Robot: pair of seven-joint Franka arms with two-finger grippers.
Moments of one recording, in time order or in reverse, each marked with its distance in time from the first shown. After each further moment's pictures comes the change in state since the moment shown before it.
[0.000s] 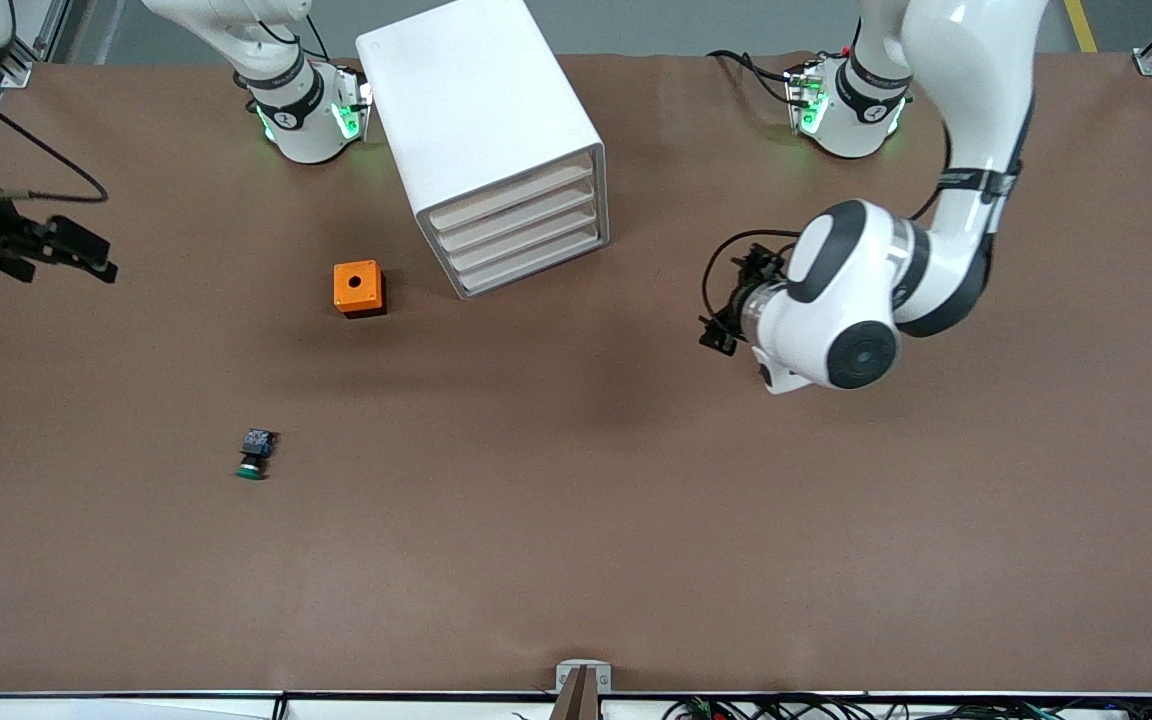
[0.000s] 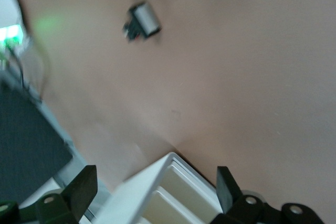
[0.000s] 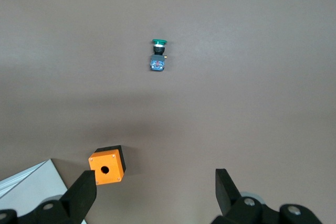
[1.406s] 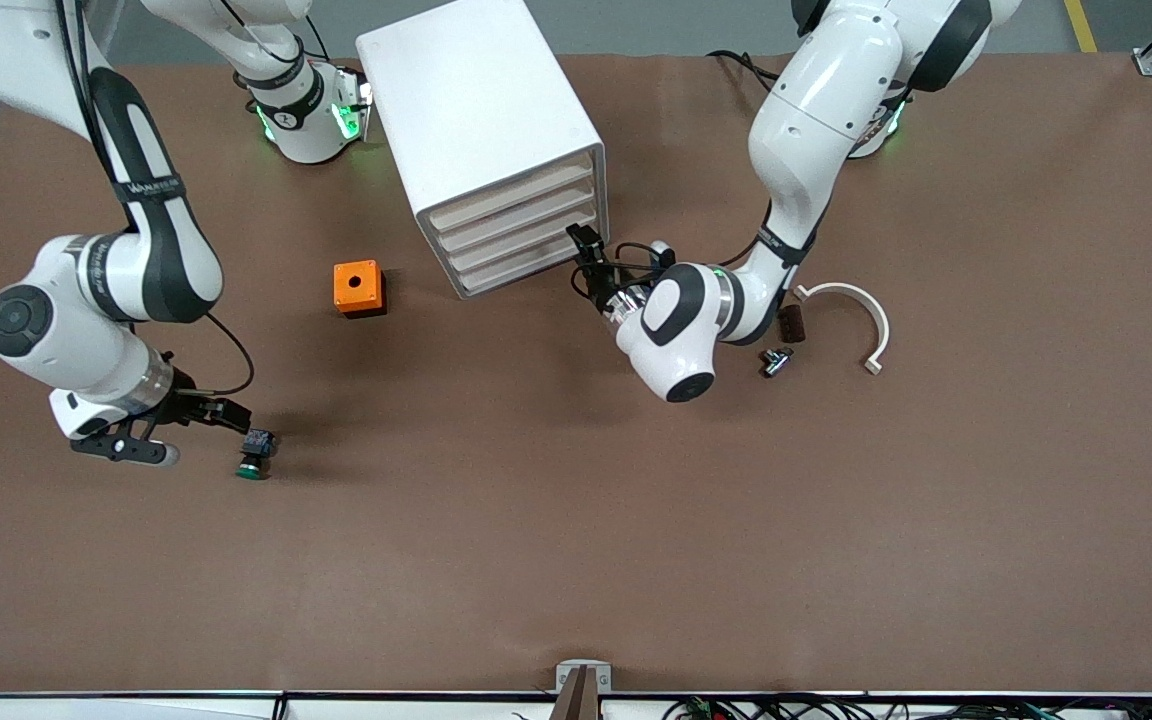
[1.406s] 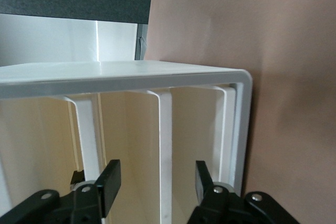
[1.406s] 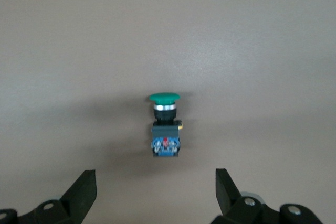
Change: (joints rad) left arm -0.198 0.361 -0.010 0.076 -0.562 0.009 -0.676; right arm 0.028 0.405 0.014 -0.218 -0.007 0.732 0.171
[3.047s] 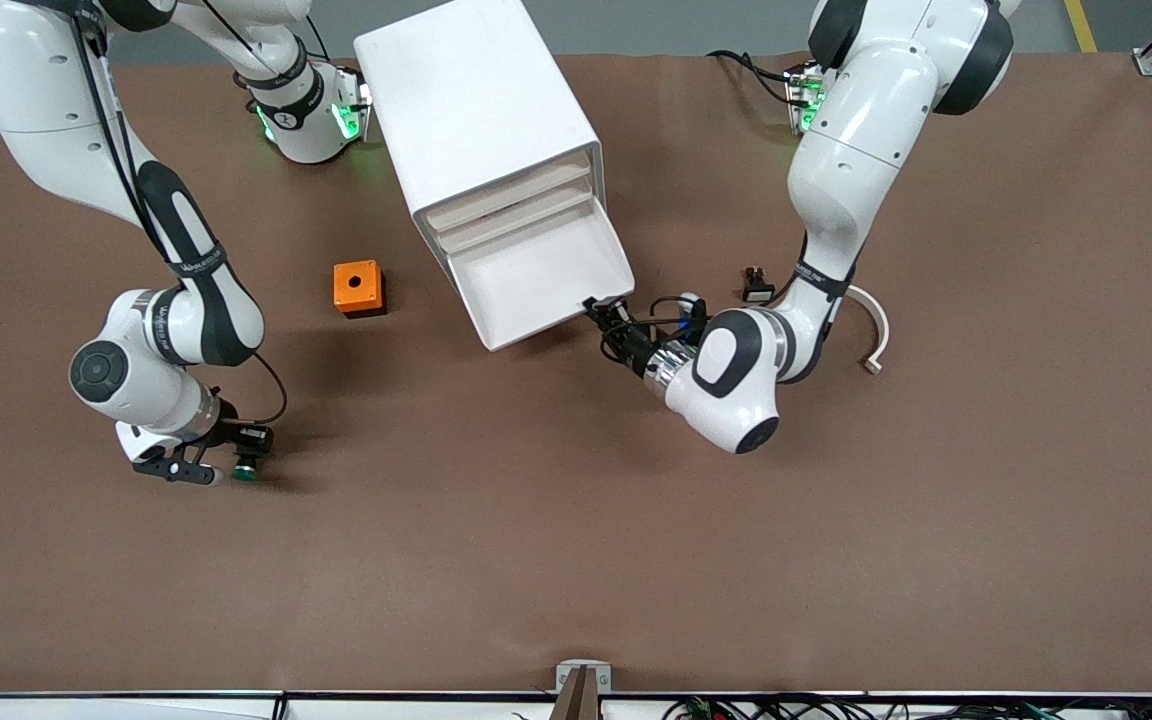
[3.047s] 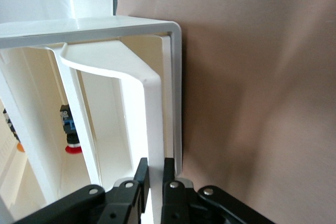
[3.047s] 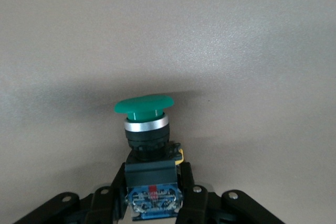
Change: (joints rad) left arm 0.148 0.053 0.032 0.130 -0.027 0.051 0.061; right arm -0.010 0.206 -0.006 0.048 0.000 0.100 0.011
